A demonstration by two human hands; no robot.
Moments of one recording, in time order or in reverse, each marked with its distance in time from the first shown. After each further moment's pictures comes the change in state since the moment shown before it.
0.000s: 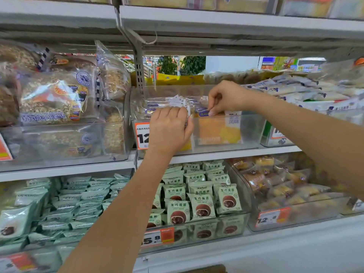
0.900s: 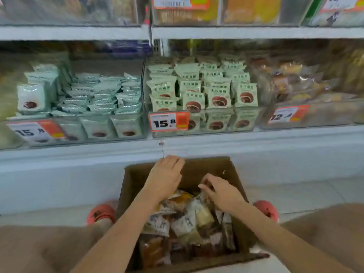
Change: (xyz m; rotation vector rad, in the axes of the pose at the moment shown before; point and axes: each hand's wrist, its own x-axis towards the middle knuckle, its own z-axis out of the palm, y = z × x) left_hand -0.337 0.052 -0.166 -0.570 -1.034 -0.040; right_hand -0.313 -0.051 0.380 0.205 -0.435 0.450
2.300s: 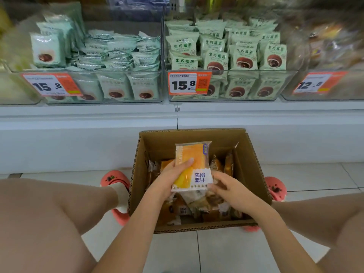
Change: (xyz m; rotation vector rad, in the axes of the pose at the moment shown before) left_hand -0.074 0.026 0.024 -1.688 -0.247 -1.199; right_hand -0.069 -0.025 0.034 0.512 -0.239 -0.062
